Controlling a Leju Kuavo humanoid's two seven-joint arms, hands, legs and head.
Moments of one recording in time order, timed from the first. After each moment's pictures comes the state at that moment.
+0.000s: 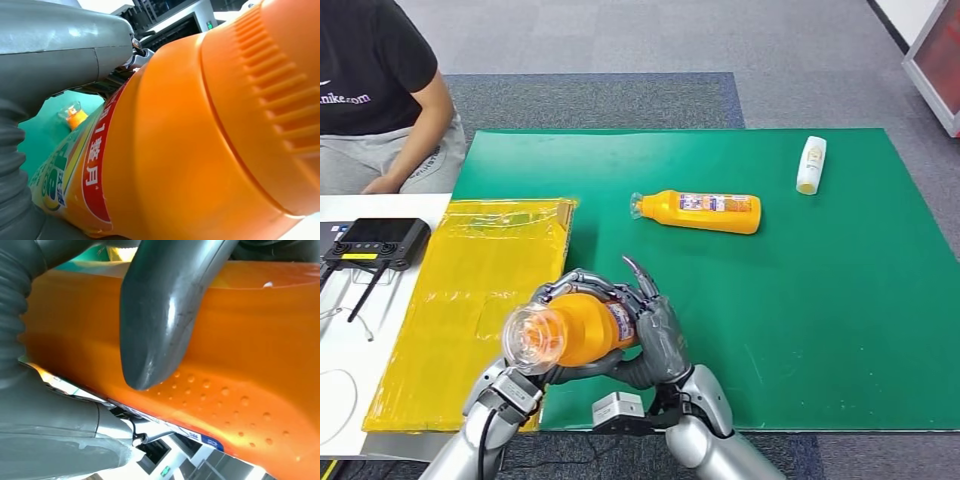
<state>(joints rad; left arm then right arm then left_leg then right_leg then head) -0.09 -0.05 -0.56 -1.57 -0.30 0.08 -0.57 -0.23 0.11 0.73 -1.27 0.80 -0.54 -0.44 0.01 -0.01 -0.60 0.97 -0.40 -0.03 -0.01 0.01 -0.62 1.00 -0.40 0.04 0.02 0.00</state>
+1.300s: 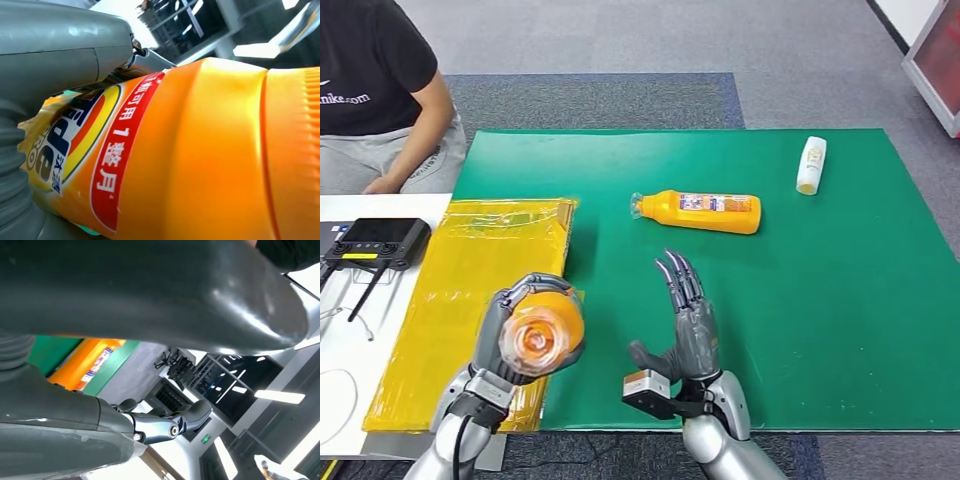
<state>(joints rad) 0.00 -0.01 -0.46 -1.65 -0.38 0.14 -0.50 -0.17 0.12 0.58 -1.22 0.82 -0.64 -0.45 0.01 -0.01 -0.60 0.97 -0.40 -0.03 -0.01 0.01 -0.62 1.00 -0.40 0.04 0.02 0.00</state>
